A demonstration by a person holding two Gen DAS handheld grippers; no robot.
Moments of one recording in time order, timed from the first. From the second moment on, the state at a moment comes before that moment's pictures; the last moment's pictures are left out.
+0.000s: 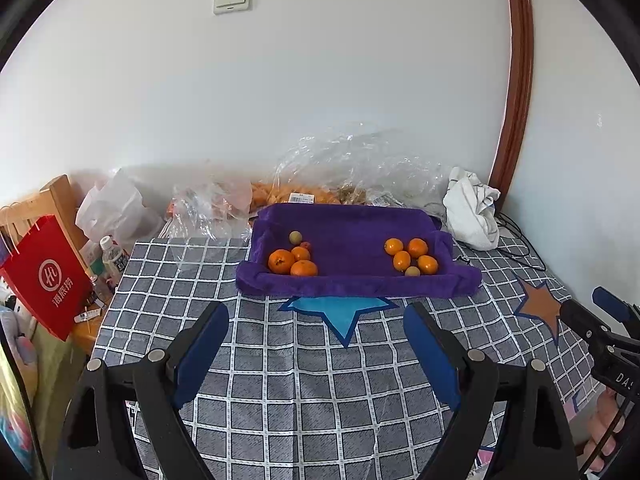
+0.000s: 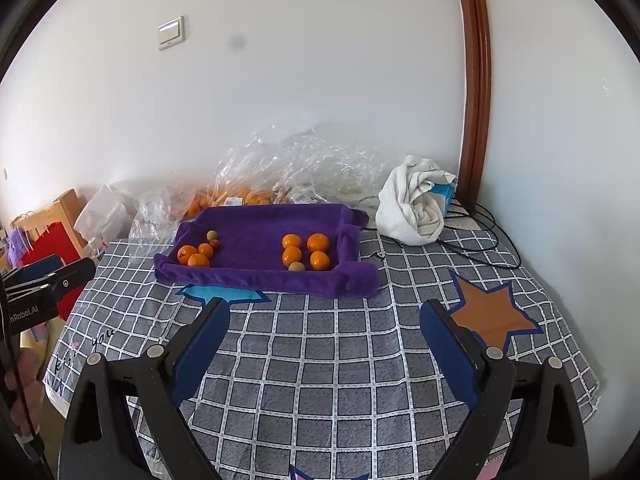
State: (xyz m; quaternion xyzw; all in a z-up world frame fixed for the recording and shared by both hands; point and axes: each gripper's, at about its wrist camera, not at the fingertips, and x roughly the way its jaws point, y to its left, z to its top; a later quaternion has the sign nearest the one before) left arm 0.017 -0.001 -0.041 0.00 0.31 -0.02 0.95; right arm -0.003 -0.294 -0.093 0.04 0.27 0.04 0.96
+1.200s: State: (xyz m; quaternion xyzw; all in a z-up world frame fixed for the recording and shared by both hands) left arm 0.014 0.003 -0.038 -0.01 0.31 -0.02 0.95; right arm -0.004 -0.287 -0.091 0.04 0.27 0.03 0.96
